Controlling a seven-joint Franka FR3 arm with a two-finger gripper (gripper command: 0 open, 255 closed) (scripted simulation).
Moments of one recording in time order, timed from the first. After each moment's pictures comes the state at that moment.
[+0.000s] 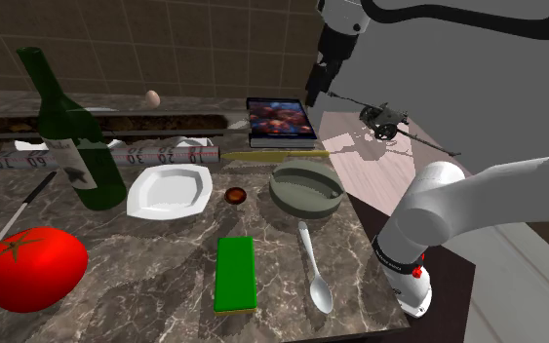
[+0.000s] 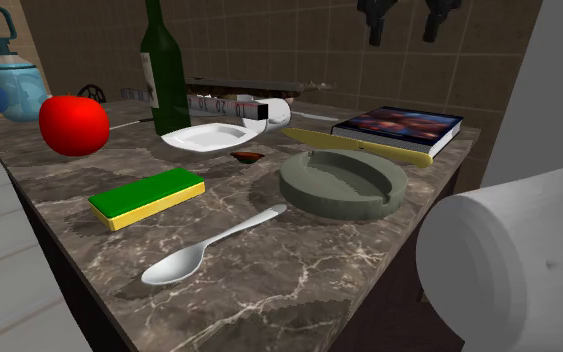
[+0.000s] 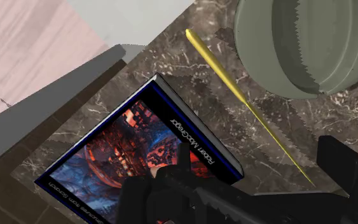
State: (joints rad) arm 0.01 -0.80 0.05 -2.33 0.00 1.69 -0.13
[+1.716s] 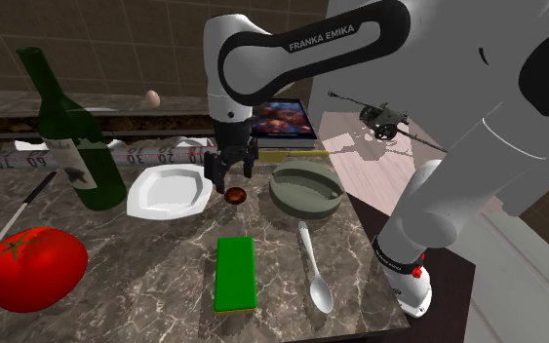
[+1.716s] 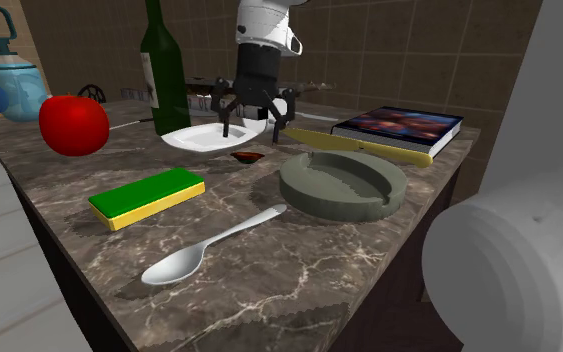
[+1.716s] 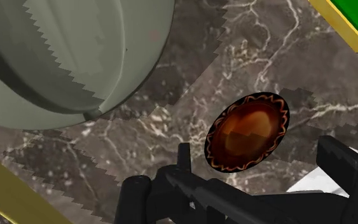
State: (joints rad) arm 0.12 -0.21 0.35 -2.21 0.30 1.88 0.29
